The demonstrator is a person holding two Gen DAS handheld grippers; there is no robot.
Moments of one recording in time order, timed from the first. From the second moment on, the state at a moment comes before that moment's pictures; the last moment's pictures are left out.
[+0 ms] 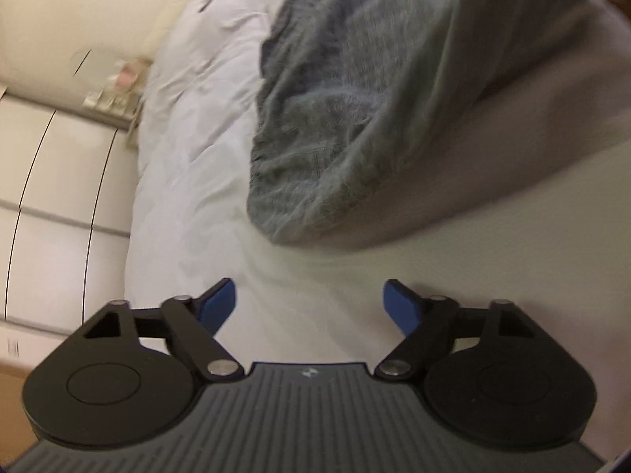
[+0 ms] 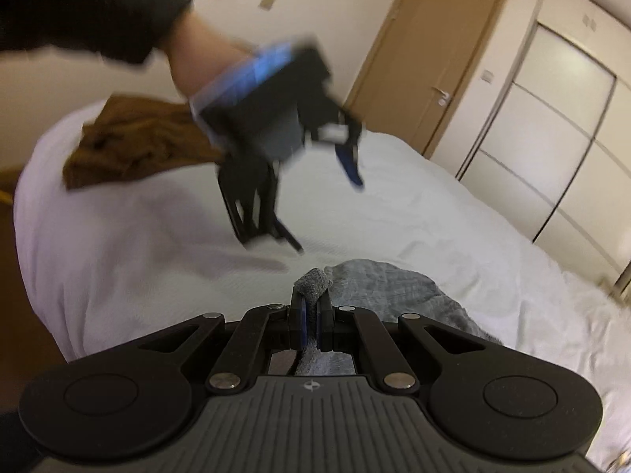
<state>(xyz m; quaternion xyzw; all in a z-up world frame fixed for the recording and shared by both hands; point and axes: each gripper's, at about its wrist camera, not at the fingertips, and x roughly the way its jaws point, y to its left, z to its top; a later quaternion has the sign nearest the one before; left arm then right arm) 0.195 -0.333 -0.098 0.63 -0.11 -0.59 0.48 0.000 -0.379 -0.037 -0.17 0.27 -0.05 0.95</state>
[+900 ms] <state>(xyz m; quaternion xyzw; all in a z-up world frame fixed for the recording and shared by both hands) 0.085 -0.556 -0.021 0.70 -0.22 -0.56 0.37 -0.189 -0.560 0.014 0.09 0.15 -0.16 0.97</state>
